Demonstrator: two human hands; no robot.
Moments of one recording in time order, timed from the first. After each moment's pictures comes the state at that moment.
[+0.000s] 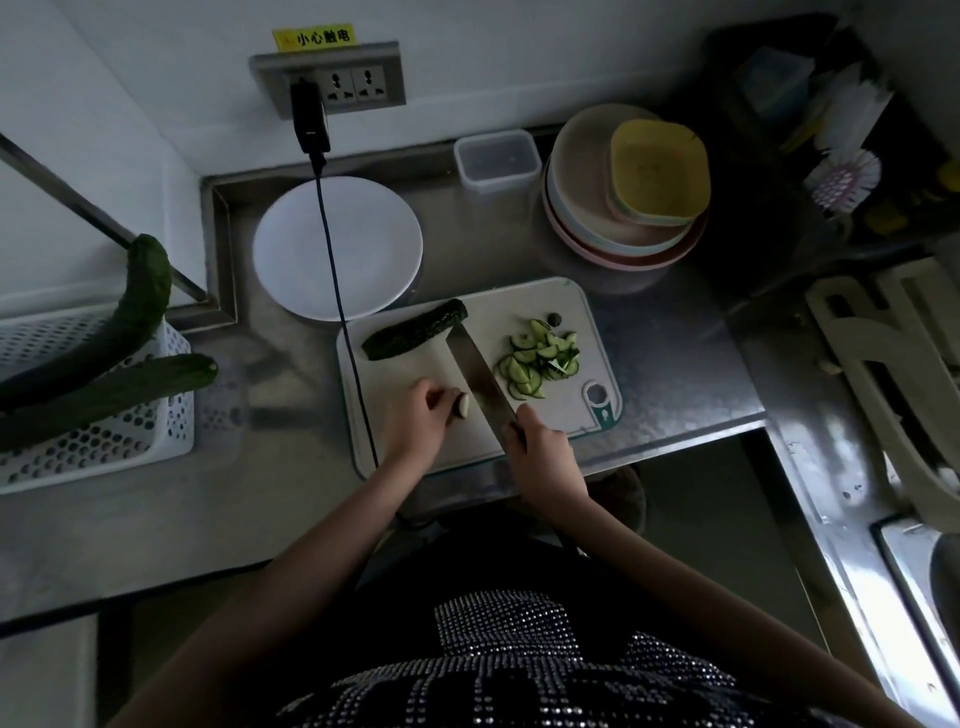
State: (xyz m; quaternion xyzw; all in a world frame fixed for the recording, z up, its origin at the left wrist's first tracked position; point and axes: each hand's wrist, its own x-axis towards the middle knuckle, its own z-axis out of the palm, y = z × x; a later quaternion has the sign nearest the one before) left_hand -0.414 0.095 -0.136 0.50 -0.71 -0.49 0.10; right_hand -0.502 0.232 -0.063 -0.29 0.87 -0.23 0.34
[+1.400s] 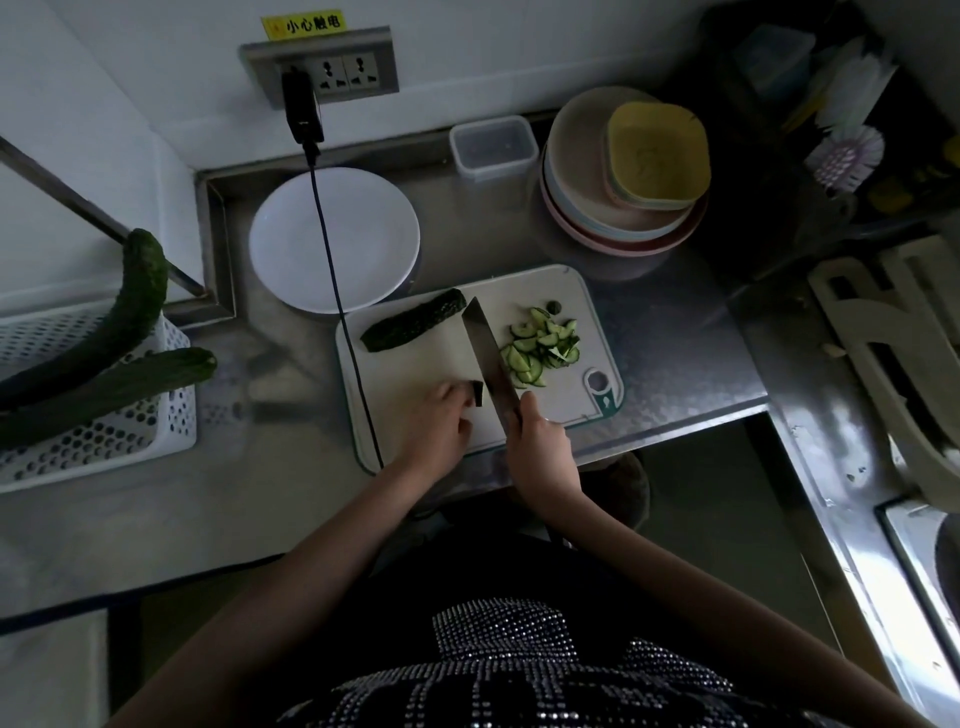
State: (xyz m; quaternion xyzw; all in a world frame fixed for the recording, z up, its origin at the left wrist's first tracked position) left_hand -0.409 0.116 -0.125 0.31 -0.88 -0.35 0.02; right_hand -0.490 0.229 -0.062 -0.27 0.88 -0.23 0.31
